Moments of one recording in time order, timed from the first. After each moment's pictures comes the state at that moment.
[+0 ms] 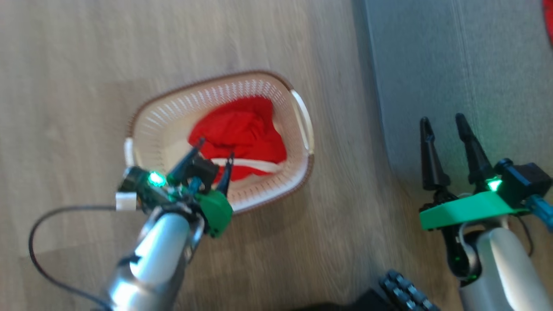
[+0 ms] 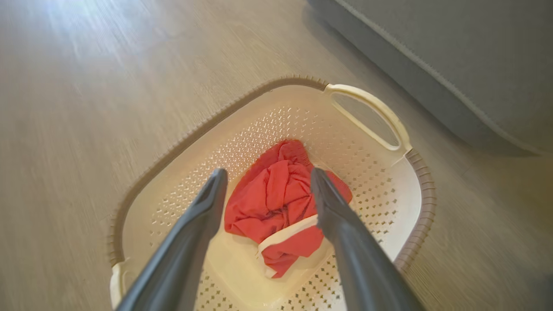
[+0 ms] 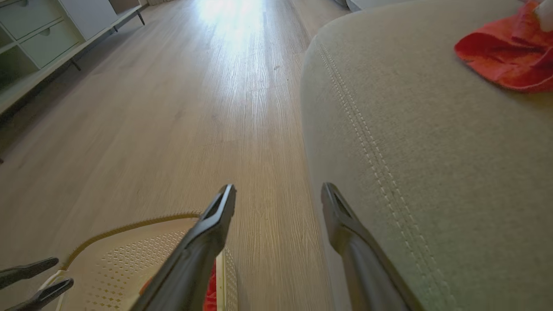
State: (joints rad) left arm -0.48 0.06 -0.44 0.69 -0.01 0.08 -0.26; right arm -0.18 -0.11 0.05 0.13 0.32 0.12 -0.26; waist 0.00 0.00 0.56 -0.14
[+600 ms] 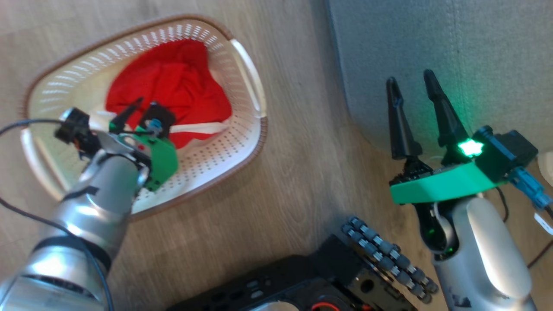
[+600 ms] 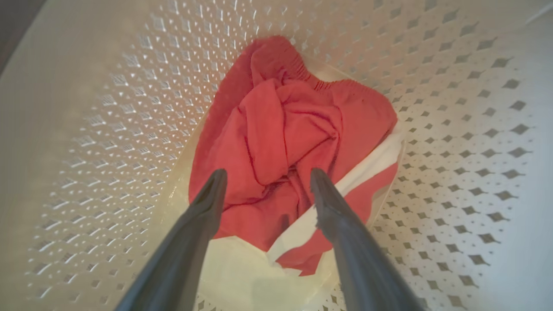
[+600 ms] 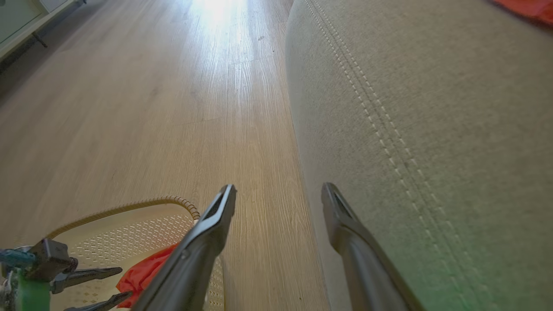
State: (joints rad) left arm -0.89 0.14 -0.53 1.20 0.09 0.04 -0.26; right arm -0.30 -0.05 0.16 0.06 0.33 0.12 -0.26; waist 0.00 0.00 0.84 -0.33
